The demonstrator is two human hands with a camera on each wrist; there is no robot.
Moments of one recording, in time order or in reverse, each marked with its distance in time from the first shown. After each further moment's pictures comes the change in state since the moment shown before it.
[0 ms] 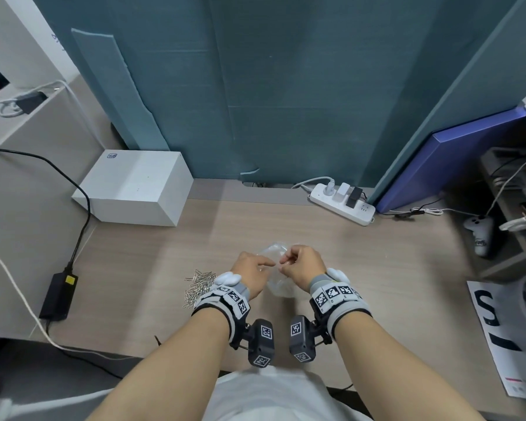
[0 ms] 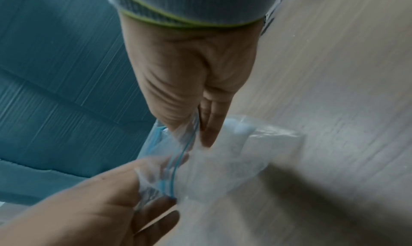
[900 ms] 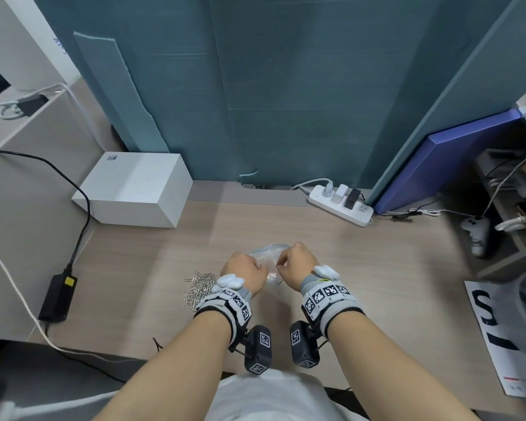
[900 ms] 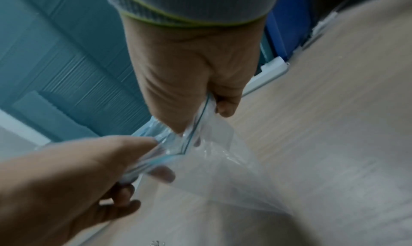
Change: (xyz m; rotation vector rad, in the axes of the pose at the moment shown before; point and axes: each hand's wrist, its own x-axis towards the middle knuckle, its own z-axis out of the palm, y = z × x) left_hand -0.001 0.012 -0.004 0.230 0.082 -0.240; right_hand -0.002 -0.017 0.003 -0.380 0.011 -0.084
